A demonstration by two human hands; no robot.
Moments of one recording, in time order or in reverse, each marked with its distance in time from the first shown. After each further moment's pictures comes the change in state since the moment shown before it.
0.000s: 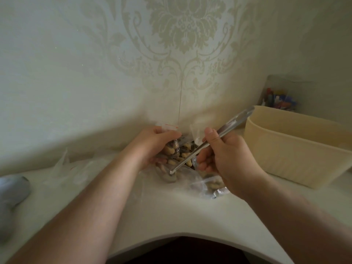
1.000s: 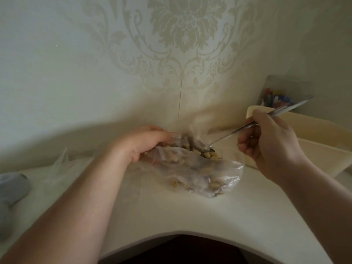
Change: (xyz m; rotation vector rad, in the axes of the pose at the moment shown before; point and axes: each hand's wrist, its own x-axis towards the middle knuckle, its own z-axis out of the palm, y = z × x) left_hand -0.003 0.008 -0.021 0.069 -0.137 -0.093; right_hand 0.012 -0.019 -0.062 0.169 0.229 -0.054
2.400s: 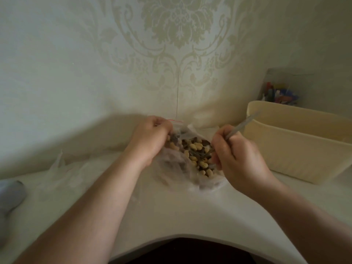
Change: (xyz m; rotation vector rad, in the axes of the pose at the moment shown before) left_hand 0.006 0.002 0.028 0.022 0.391 0.253; right_hand -0.022 0.041 0.021 -0.676 -0.227 -0.403
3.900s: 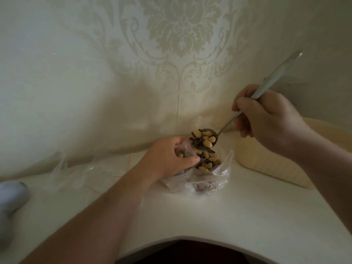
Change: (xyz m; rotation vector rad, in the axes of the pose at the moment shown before) left_hand -0.018 -0.024 0.012 0.411 -0.311 0.354; right_hand 0.045 -0.043 -0.073 0.018 0.020 -0.057
